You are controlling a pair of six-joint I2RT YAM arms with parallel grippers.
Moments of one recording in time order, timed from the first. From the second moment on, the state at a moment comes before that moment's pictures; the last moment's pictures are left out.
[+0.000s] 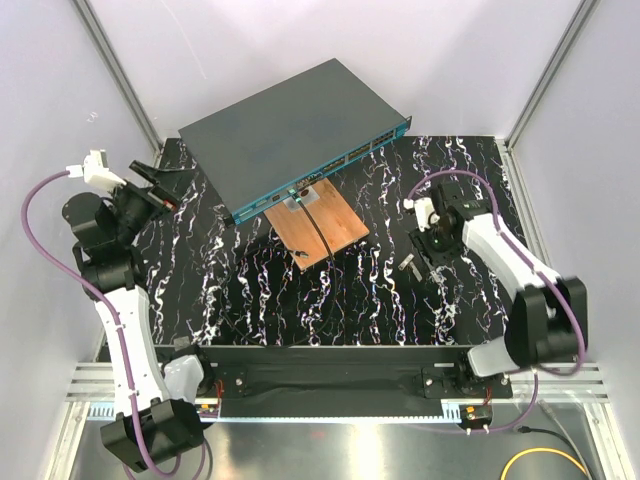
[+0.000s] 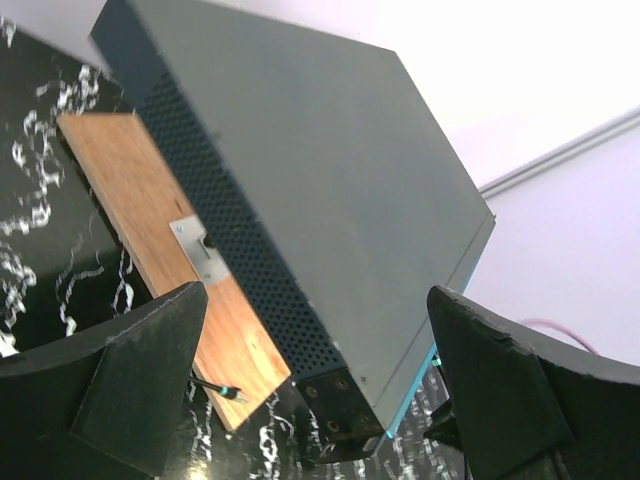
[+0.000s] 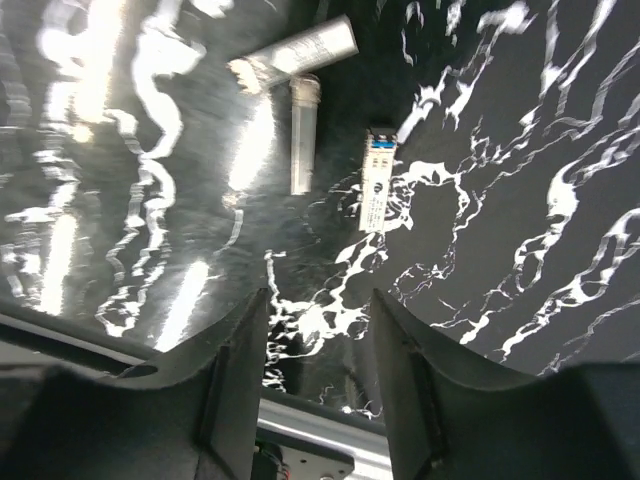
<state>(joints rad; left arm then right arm) 0.41 0.88 0.97 -0.13 0.71 -0.78 0.24 1.41 1.09 -0.91 -0.07 -0.28</state>
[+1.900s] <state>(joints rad) -0.51 1.12 1.46 -0.43 0.43 0.38 -0.08 1.51 1.66 -1.04 -0.61 0.06</state>
